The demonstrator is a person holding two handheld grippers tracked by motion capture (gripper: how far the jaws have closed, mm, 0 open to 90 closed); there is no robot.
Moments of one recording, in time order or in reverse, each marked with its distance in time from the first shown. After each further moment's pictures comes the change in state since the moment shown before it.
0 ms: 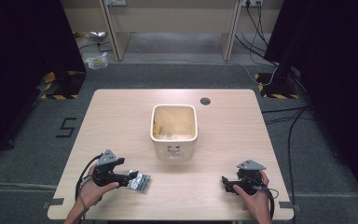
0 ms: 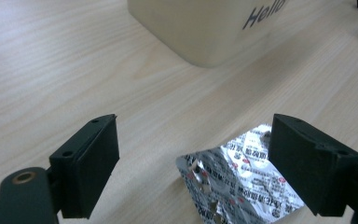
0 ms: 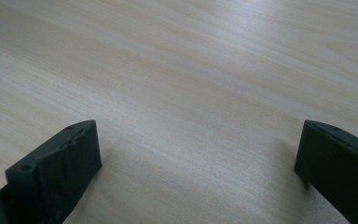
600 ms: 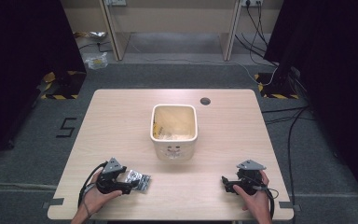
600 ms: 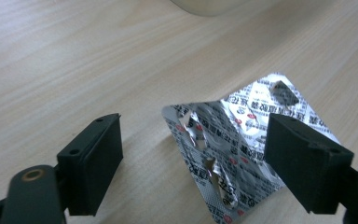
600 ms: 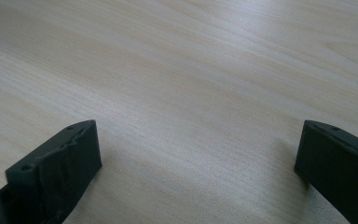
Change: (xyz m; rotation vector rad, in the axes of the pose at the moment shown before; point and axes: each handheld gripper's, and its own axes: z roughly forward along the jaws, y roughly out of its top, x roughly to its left) left arm -0.010 -0.023 0.014 0.088 0.017 0.023; right arm 0.000 0.000 0.000 0.000 0.000 0.003
